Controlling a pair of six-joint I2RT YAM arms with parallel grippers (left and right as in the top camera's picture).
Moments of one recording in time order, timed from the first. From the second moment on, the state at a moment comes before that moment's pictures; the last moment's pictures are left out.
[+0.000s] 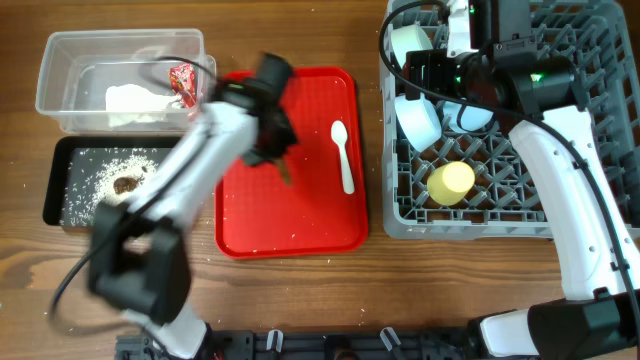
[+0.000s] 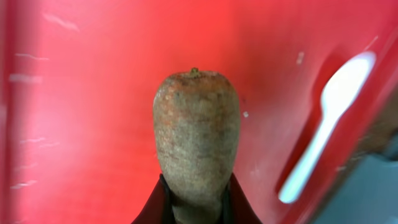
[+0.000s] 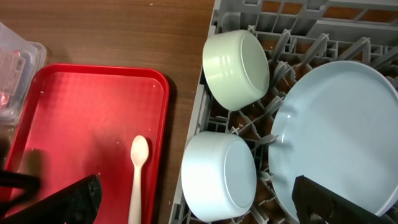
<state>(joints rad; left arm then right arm) -0.37 1.82 1.44 -1.01 0.03 -0.76 0.21 1.60 1.66 -0.94 -0.05 0.09</state>
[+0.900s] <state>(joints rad) 0.26 1.61 0.97 -0.65 -0.19 -1.12 0.21 1.60 1.66 -0.94 -0.04 0.09</state>
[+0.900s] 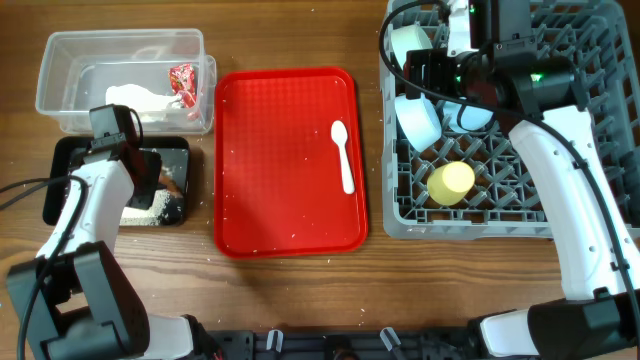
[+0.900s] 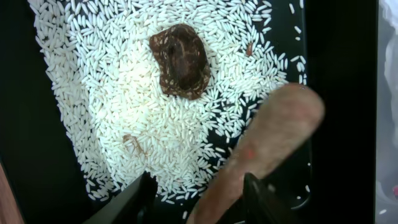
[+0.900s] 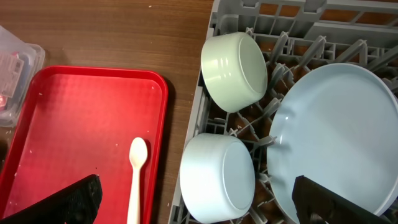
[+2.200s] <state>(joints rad) 0.01 1.37 1.05 -0.64 0.28 -0.53 0.49 2.13 1.64 -0.84 -0.11 0.21</state>
